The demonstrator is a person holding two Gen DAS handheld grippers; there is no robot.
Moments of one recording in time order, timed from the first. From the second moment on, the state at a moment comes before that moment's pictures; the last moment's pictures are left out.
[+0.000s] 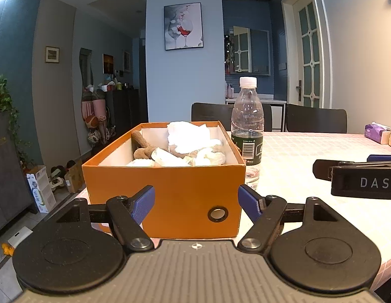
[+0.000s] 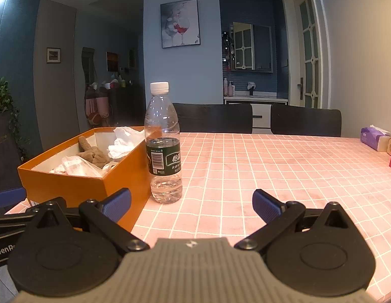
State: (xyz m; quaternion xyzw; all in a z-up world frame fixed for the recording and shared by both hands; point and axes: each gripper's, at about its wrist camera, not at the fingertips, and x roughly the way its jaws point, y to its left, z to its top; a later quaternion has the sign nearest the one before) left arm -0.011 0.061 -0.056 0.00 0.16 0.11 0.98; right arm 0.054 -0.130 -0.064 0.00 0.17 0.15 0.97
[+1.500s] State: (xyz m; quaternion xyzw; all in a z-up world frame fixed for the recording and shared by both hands) left arm -0.010 0.059 -0.053 0.00 0.17 0.09 0.98; right arm 0.054 -0.133 -0.065 -0.01 0.16 0.15 0.97
